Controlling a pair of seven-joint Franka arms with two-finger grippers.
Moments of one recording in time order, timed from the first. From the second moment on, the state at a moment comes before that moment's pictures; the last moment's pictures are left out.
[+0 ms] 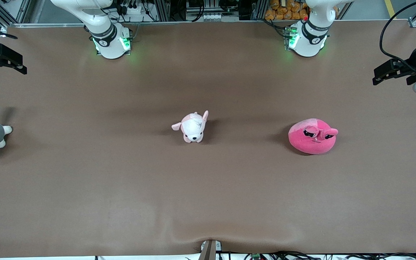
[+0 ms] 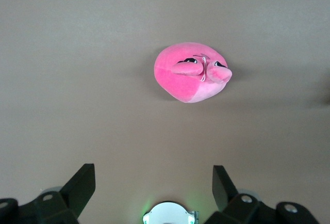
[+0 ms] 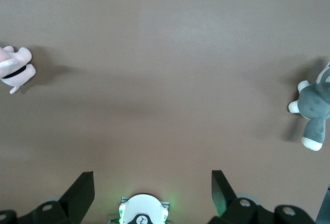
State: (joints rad) left arm 0.24 -0.04 -0.28 -1.58 0.04 1.46 -0.02; right arm -0.01 0.01 0.00 -1.38 -0.02 1.27 -0.16
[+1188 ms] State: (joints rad) left arm 0.27 -0.02 -0.28 -1.58 0.04 1.46 -0.16; right arm -0.03 0.05 -0.01 -1.38 -0.07 1.28 -0.05
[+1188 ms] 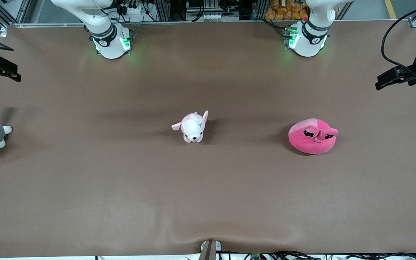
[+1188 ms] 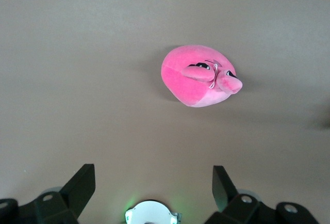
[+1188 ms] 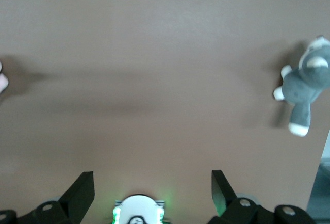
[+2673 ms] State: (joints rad) left arm 0.26 0.17 -0.30 -1.77 -0.17 1.74 -1.42; right arm 0.12 0.10 0.02 -1.39 0.36 1.34 1.11
